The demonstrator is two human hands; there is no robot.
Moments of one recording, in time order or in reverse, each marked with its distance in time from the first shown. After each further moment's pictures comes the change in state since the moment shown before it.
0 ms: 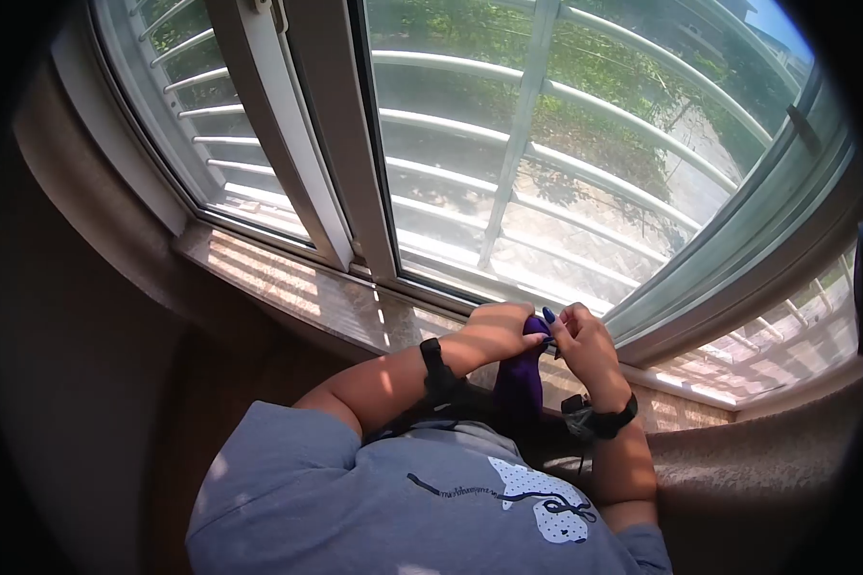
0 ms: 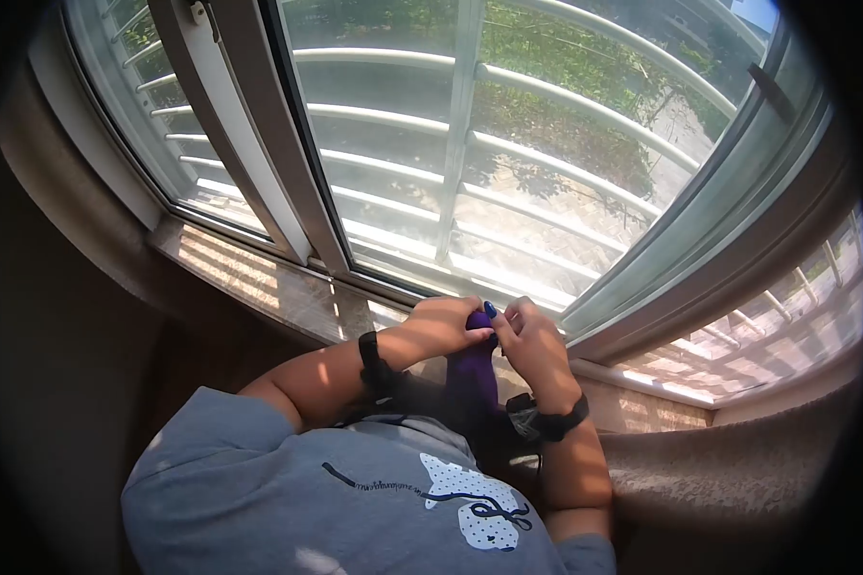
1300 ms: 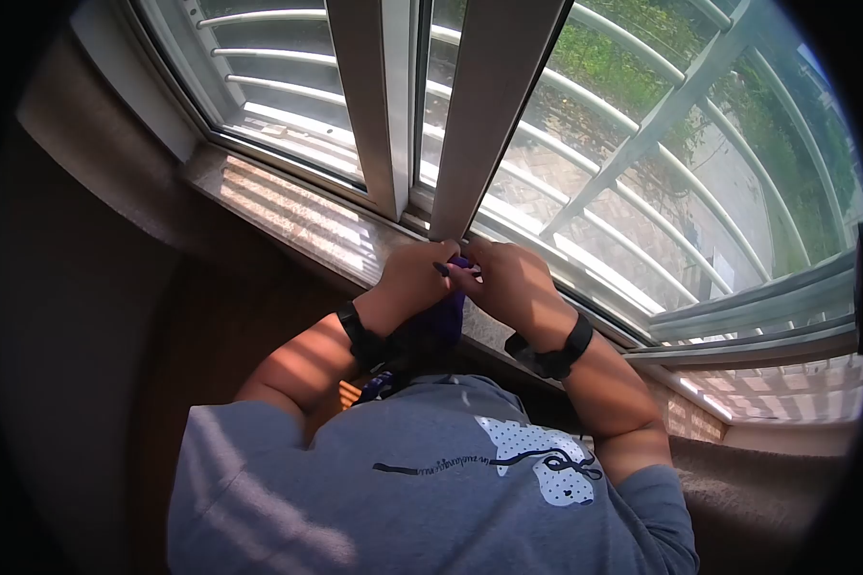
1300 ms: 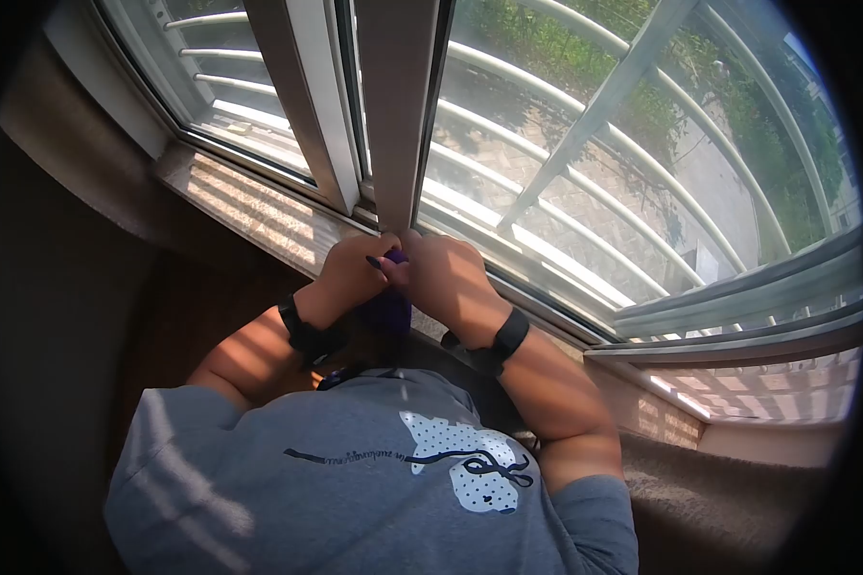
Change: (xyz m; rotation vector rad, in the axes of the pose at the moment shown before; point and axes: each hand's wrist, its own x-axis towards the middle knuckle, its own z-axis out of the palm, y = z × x) left_hand -0.097 -0.182 -0.079 -0.043 0.311 -0.185; right_hand 0.061 -0.167 0.156 -0.339 -0.285 -0.569
